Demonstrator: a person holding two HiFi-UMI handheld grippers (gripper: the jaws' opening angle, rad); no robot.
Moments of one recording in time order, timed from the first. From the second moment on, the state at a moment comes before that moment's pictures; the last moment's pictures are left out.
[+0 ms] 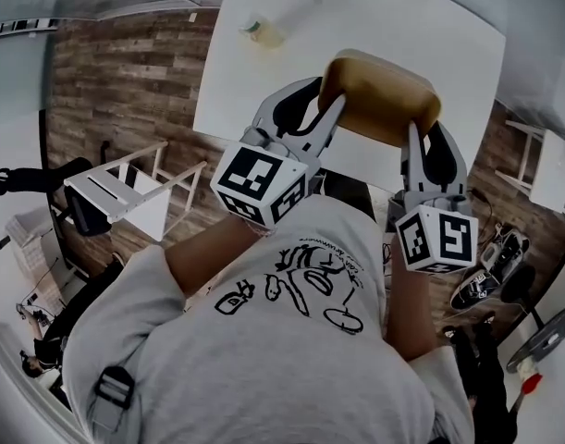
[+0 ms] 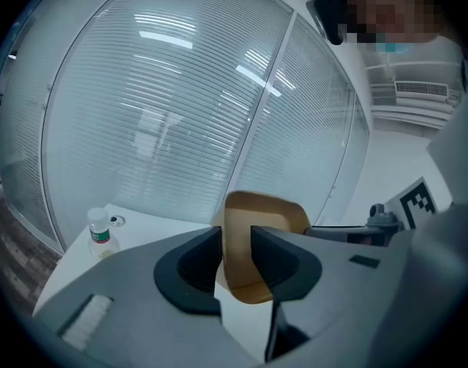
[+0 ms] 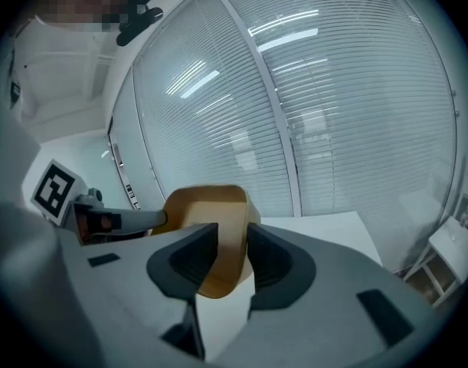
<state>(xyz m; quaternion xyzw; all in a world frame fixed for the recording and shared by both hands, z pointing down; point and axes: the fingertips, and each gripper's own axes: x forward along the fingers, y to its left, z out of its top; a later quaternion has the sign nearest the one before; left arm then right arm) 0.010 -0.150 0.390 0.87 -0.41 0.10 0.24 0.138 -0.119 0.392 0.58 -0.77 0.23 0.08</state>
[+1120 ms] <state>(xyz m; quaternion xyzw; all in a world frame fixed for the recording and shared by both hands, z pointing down) 0.037 -0.176 0.519 0.85 -0.40 0.15 0.30 0.165 -0.147 0.525 0.58 -0.75 0.29 0.13</state>
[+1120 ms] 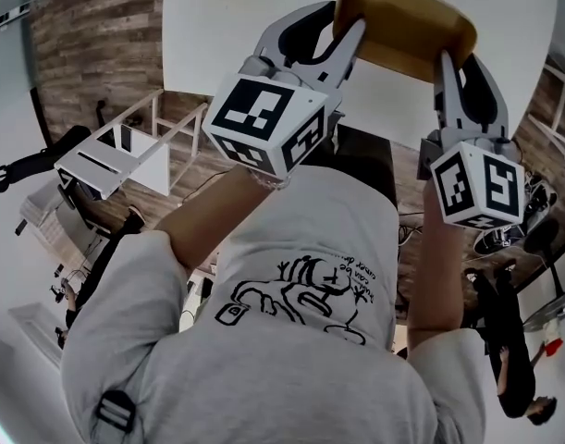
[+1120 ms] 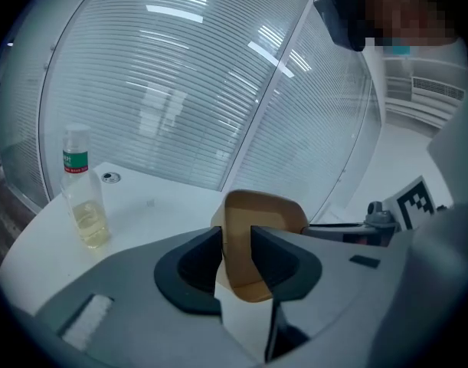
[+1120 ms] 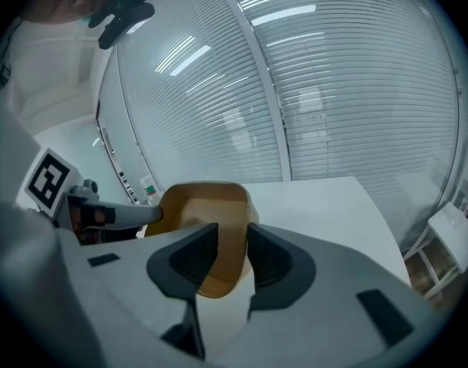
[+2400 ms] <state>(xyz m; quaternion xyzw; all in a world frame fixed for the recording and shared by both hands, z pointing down) 0.036 -0.180 0.656 0.83 -0.39 0.22 0.34 0.165 -0.154 0.658 0.56 -0.73 0.35 0.19</state>
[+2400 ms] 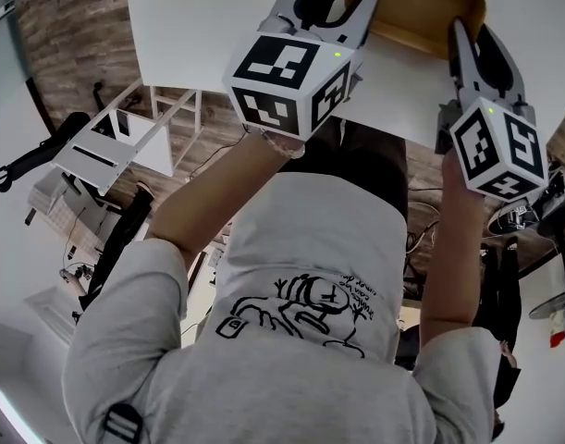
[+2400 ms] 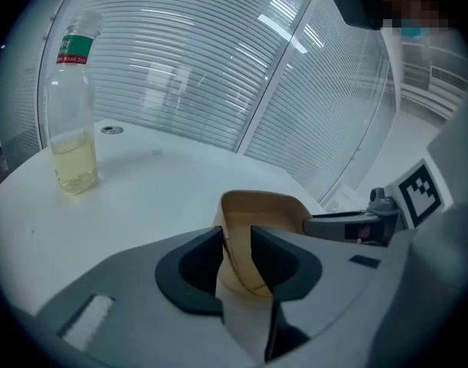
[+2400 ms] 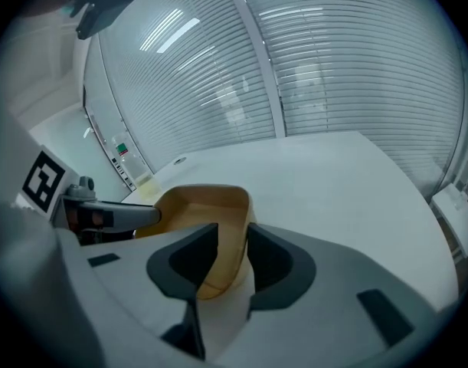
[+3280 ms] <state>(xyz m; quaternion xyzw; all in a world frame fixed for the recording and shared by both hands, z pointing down) 0.023 -0.190 0.630 0.82 -0.41 0.22 0.33 0.173 -0.152 0.627 0.56 -0.73 0.32 0.19</state>
